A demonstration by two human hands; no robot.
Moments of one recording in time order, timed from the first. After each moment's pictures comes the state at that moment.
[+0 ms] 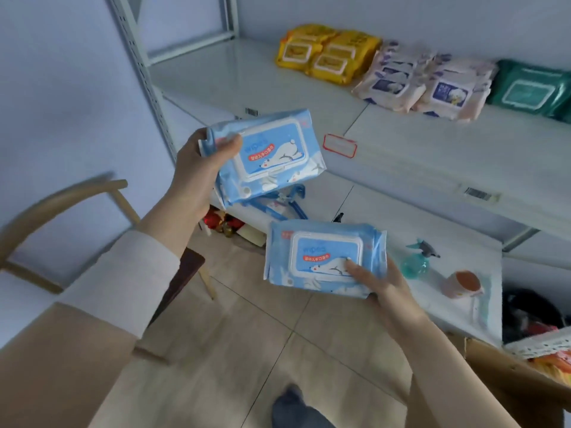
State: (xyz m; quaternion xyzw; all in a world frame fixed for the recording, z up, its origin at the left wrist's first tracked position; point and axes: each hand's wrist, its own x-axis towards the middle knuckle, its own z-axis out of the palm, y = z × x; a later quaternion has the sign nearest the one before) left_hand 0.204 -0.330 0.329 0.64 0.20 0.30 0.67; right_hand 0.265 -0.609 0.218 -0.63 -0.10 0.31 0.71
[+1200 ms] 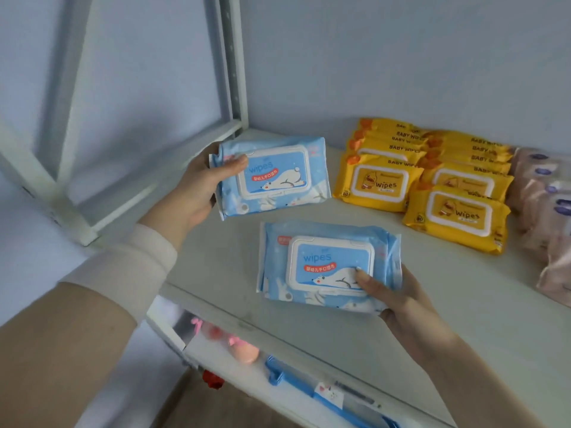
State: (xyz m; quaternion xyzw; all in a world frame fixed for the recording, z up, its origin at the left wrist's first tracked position) left_hand 0.667 0.169 0.312 0.66 0.07 0.19 0.73; right_hand 0.657 -0.143 0.267 -0.61 -0.11 0.27 0.74
